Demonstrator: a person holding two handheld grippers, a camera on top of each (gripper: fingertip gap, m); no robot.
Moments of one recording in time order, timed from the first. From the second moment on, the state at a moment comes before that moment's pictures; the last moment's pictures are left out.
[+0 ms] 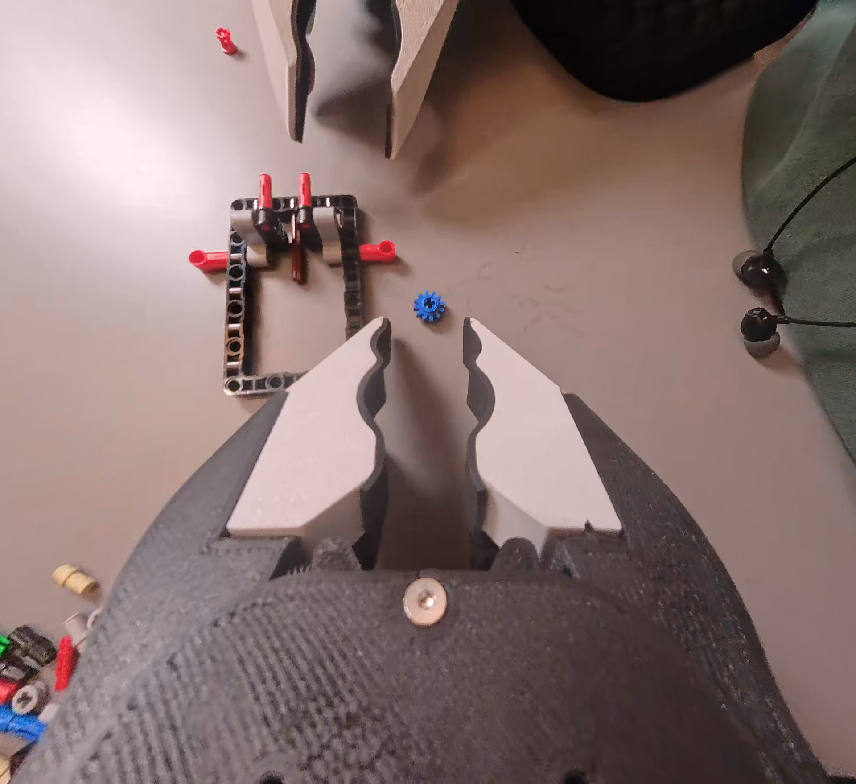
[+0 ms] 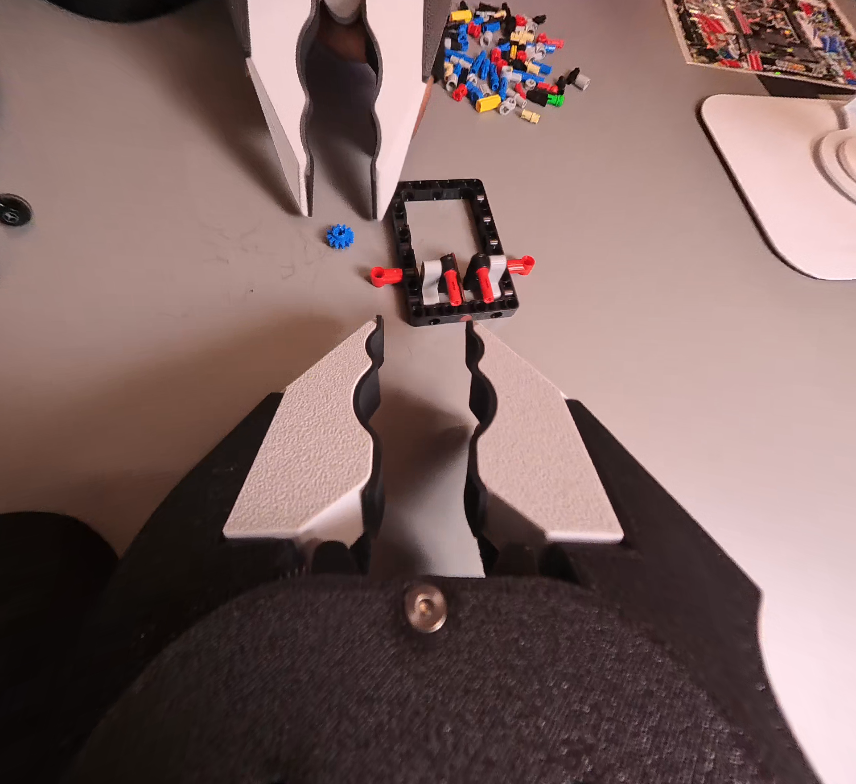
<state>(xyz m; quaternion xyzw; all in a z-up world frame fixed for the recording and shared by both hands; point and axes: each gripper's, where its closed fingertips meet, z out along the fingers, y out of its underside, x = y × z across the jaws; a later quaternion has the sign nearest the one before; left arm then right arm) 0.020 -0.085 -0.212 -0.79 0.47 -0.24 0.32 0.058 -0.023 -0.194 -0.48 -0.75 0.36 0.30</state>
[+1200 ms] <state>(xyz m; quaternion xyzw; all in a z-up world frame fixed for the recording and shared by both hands) 0.045 -0.071 -0.153 -0.74 0.33 -0.45 0.38 0.033 -0.074 -0.152 -0.31 -0.76 0.33 0.46</state>
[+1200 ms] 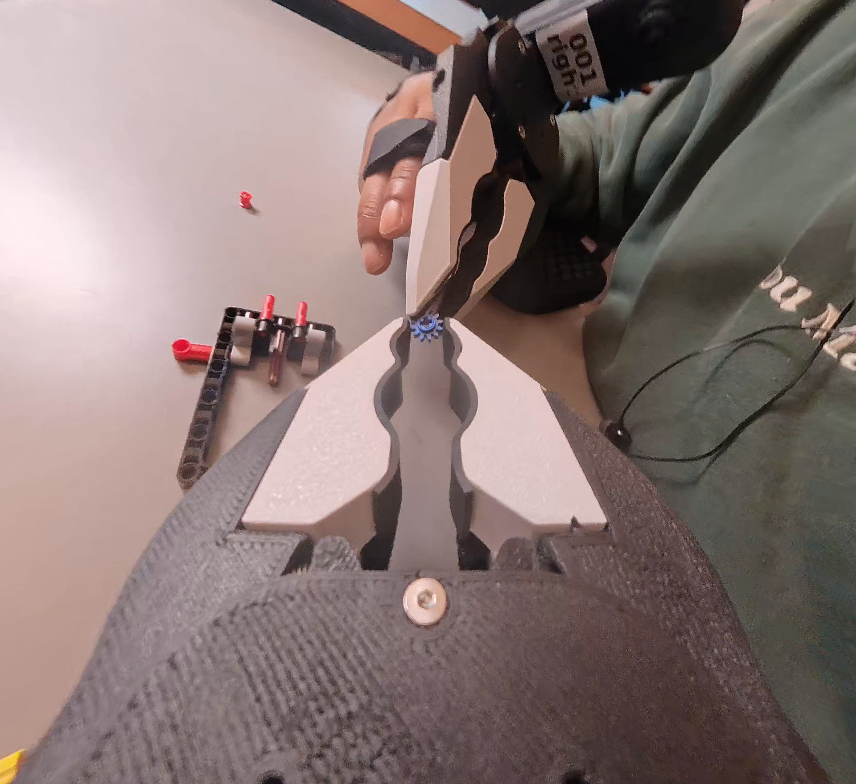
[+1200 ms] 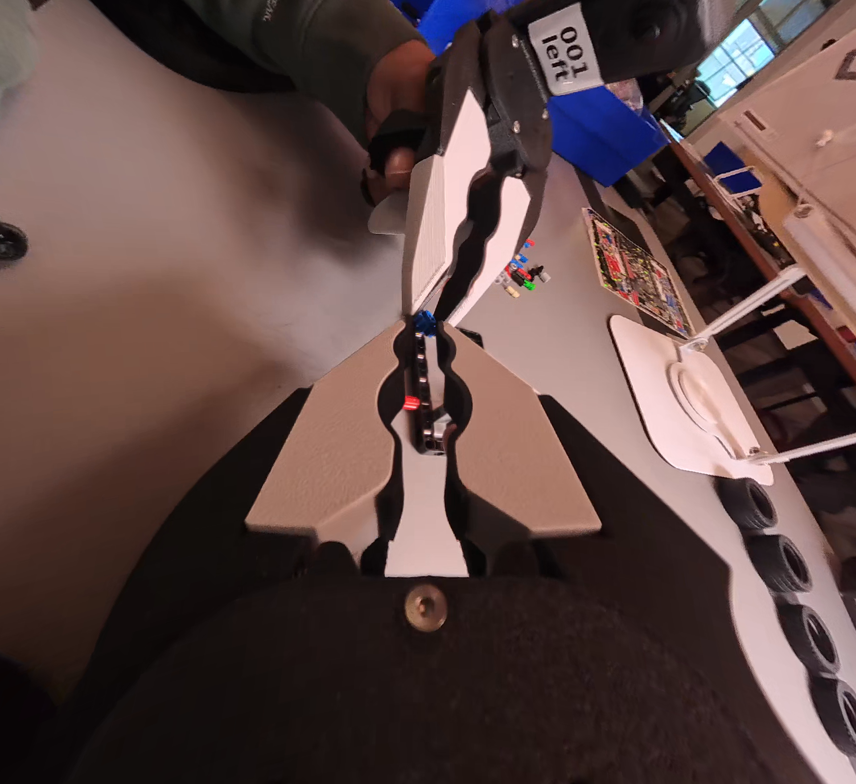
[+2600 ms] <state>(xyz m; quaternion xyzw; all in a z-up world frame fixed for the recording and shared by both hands) 0.033 -0.047 -0.114 -0.69 0.21 -0.52 0.45 0.026 -0.051 -0.112 -0.33 -0.66 0.34 0.58</state>
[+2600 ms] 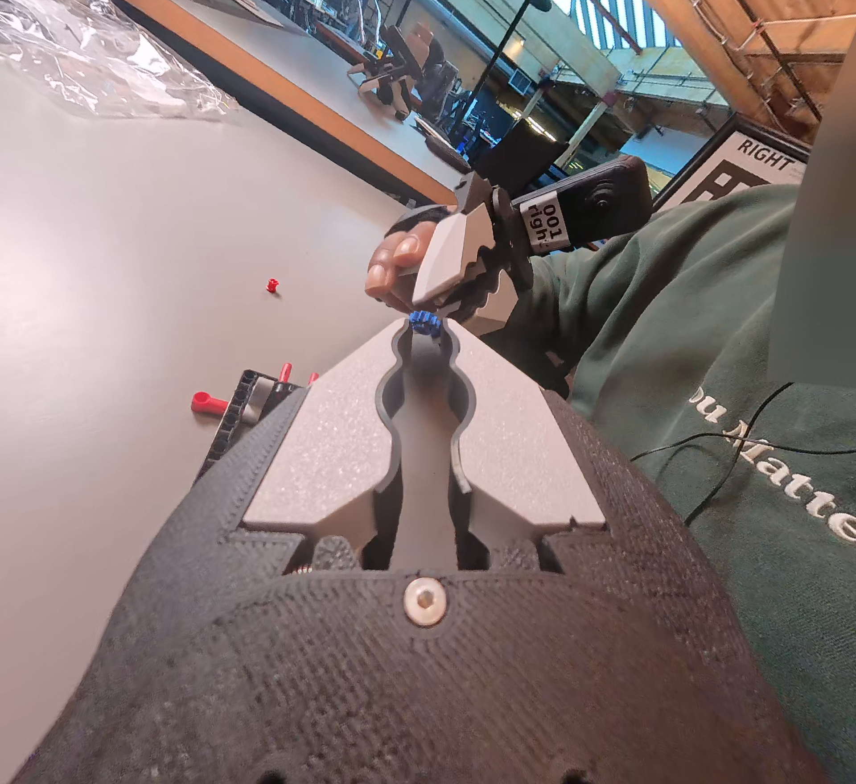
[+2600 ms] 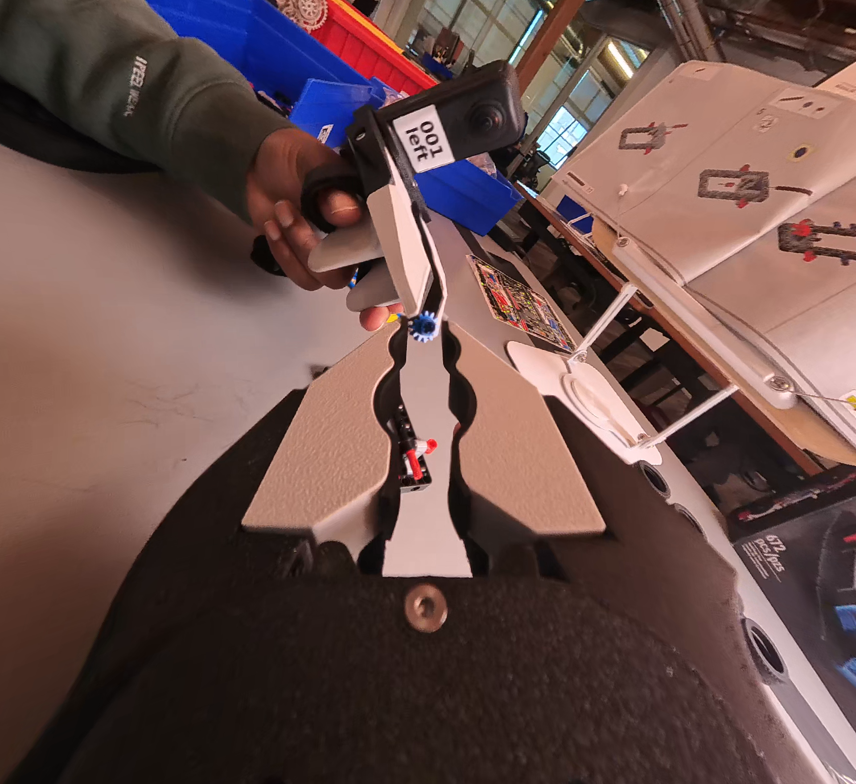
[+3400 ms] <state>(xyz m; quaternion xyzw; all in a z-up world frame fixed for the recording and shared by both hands) 0.033 -0.047 -0.103 -0.66 0.15 -0.61 0.43 0.027 -0.051 -0.103 -0.33 -0.64 0.37 0.59</state>
